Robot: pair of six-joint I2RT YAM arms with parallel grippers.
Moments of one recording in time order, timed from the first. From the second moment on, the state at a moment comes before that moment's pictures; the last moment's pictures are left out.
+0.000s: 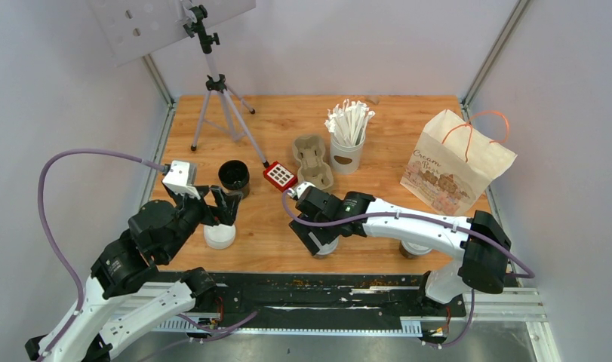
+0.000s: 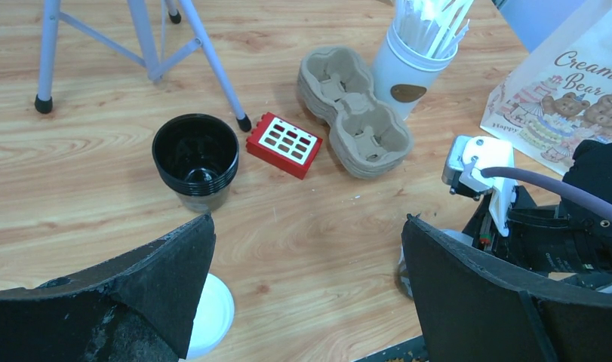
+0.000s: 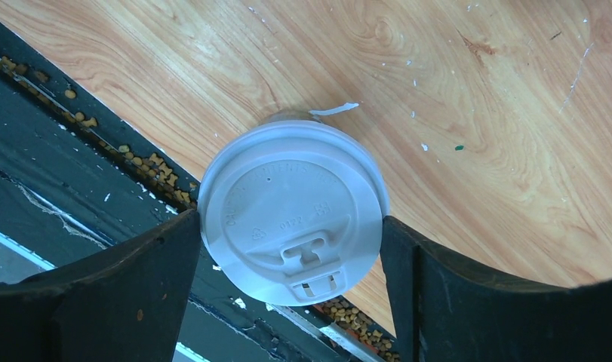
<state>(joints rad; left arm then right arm) -0.82 0.48 0.99 -0.74 -0.43 -0.34 1.13 1.51 1.18 -0.78 0.15 0.33</state>
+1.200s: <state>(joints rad) -0.82 0.53 0.96 -0.74 -0.39 -0.34 0.54 1.36 1.09 -0.92 0.17 0.22</state>
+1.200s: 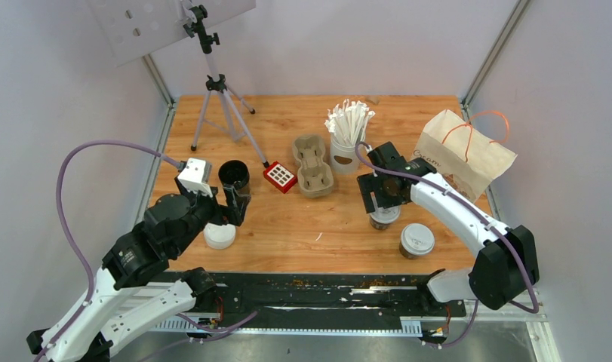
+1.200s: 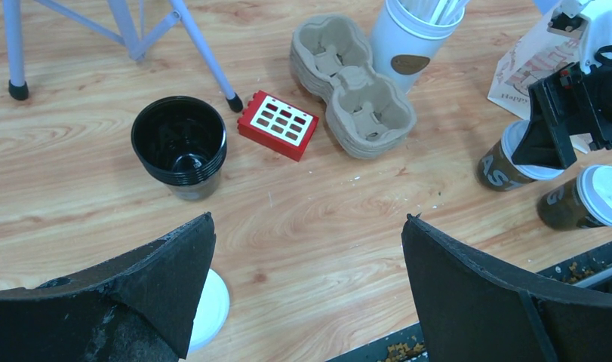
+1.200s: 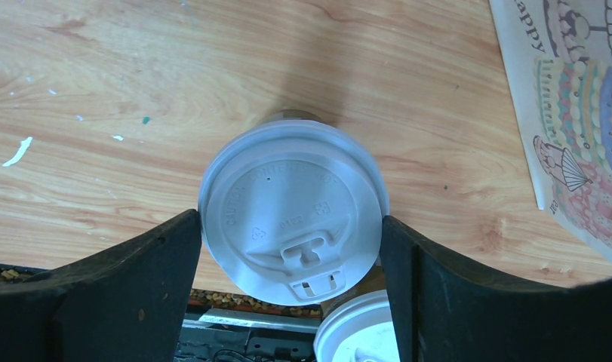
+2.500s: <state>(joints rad) -0.82 0.53 0.95 -0.72 -0.37 -0.34 0.47 1.34 1.35 -1.02 0.11 0.16</state>
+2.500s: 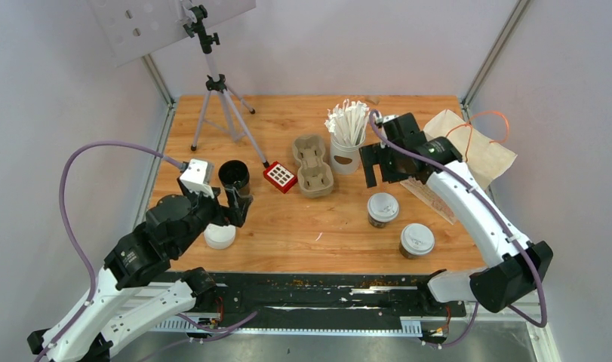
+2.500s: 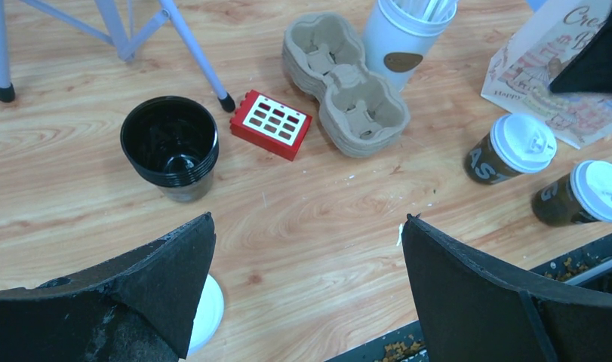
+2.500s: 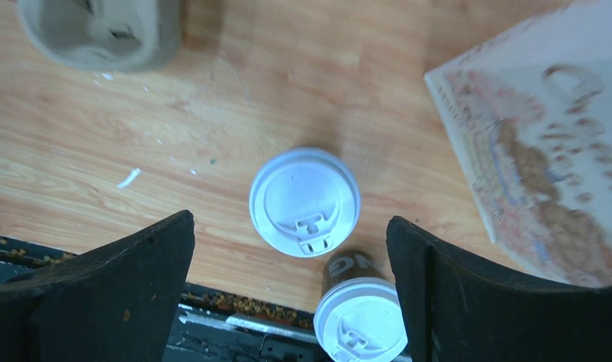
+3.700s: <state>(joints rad) -0.82 0.51 0.84 -0.68 -0.20 -0.32 0.02 1.34 1.79 -1.11 0.13 -0.25</state>
